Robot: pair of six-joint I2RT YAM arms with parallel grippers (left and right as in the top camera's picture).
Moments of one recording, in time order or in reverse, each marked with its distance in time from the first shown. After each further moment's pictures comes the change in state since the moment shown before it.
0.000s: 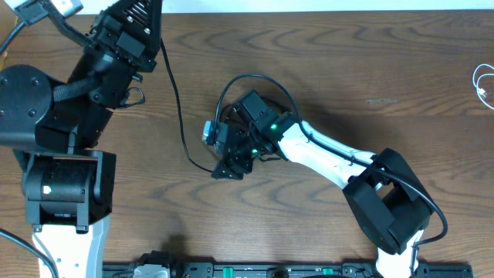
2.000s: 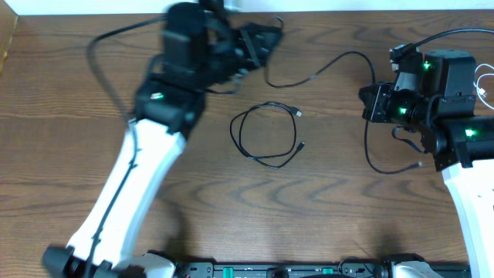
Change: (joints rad) left arm -0.338 0.395 0.001 -0.142 0.103 0.107; right arm -0.667 -0.712 -0.017 -0.428 0.383 0.666
